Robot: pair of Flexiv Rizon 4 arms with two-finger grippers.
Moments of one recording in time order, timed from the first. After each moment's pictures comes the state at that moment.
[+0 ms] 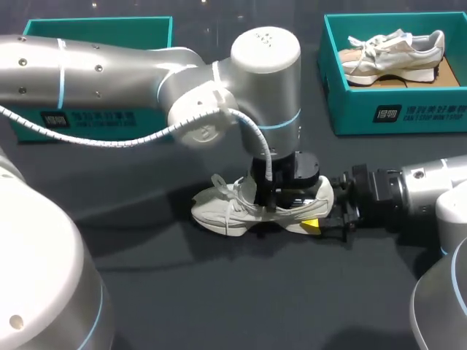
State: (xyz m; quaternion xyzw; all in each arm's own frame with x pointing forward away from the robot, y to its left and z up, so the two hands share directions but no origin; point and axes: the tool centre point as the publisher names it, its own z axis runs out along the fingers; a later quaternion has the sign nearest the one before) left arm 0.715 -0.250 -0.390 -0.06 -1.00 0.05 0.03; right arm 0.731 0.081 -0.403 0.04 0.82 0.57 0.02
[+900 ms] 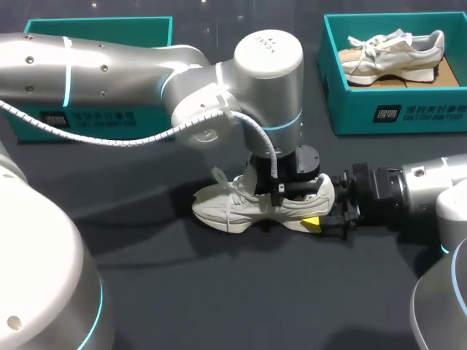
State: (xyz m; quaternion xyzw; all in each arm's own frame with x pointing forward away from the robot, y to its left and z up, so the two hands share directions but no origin) left arm 0.737 -0.253 -0.393 -0.01 -1.00 0.06 0.02; right arm 0.735 0.079 -0.403 0.04 0.82 0.57 0.02
